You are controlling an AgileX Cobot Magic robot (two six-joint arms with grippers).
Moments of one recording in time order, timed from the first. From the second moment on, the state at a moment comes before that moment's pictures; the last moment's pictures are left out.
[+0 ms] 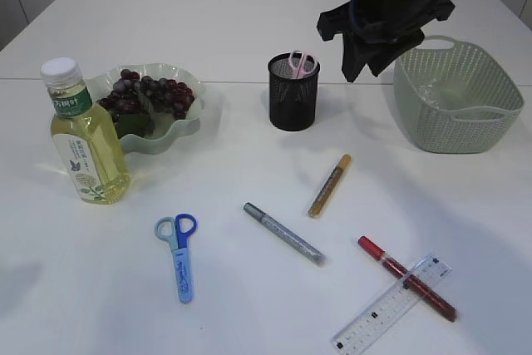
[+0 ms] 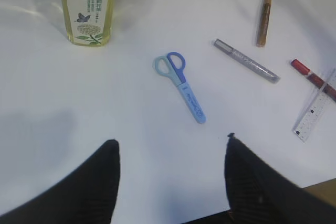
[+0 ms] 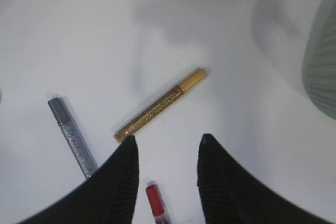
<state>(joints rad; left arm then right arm) -0.22 0.78 -0.73 -0.29 0.86 -0.02 0.34 1.97 -1.88 0.04 1.23 -0.04</state>
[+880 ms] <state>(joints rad) -0.22 0.97 -0.92 -0.29 1.05 -0.06 0.34 1.72 -1.53 0.01 1.24 0.02</state>
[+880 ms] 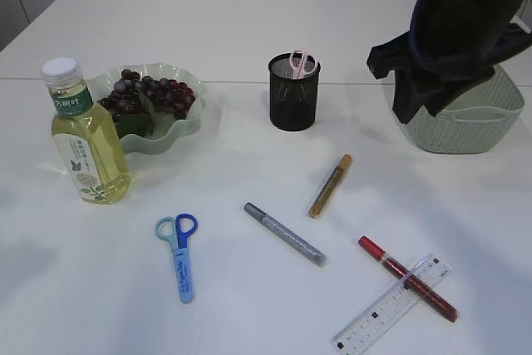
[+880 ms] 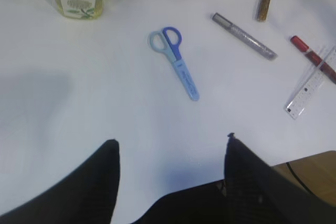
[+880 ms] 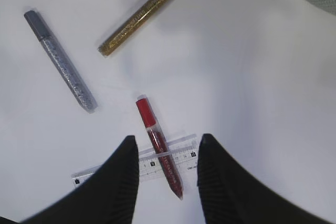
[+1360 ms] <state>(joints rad) -0.39 1.29 -1.02 -0.25 1.11 -0.28 0.34 1.66 -1.53 0.01 1.24 0.02</state>
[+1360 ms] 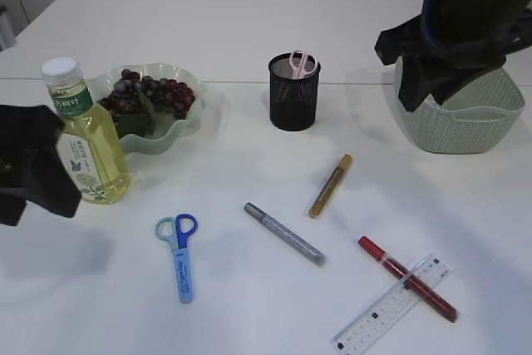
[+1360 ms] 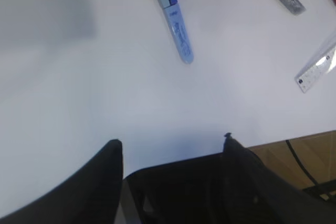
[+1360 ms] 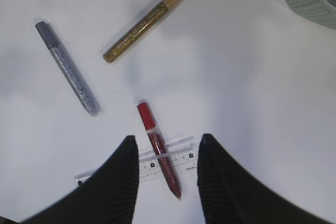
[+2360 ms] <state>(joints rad) -0.55 1.82 -1.20 -0.18 0.79 -0.49 0.34 1.66 -1.53 0.01 1.24 0.02</state>
